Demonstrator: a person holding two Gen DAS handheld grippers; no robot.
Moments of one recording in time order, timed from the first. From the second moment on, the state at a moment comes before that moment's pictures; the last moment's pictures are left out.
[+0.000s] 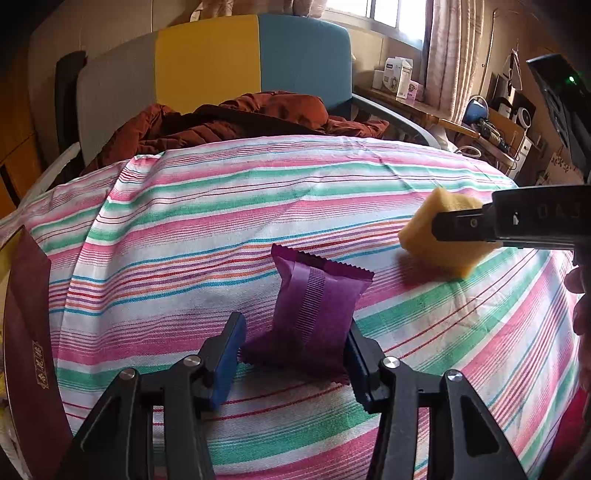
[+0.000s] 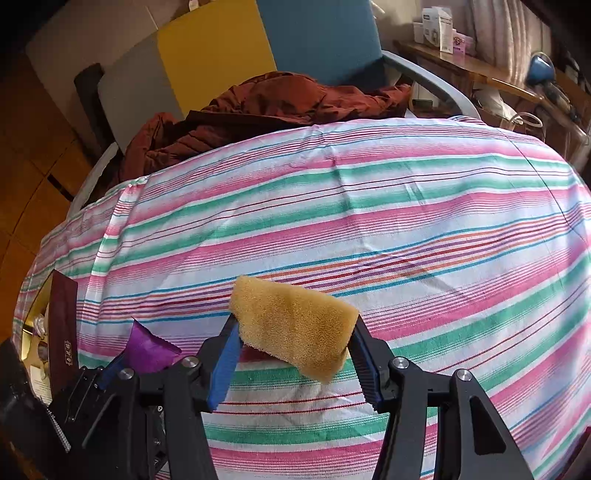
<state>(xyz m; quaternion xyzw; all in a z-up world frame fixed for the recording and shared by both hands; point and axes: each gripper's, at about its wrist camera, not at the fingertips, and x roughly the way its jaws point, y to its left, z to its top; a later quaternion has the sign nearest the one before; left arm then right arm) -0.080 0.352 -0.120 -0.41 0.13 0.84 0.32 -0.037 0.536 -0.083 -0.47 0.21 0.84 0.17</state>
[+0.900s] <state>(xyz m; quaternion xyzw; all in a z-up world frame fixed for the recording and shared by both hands) -0.049 0.283 -0.024 -0.35 0.10 0.87 0.34 -0.044 0.516 -0.074 -0.45 0.18 0.87 0.11</state>
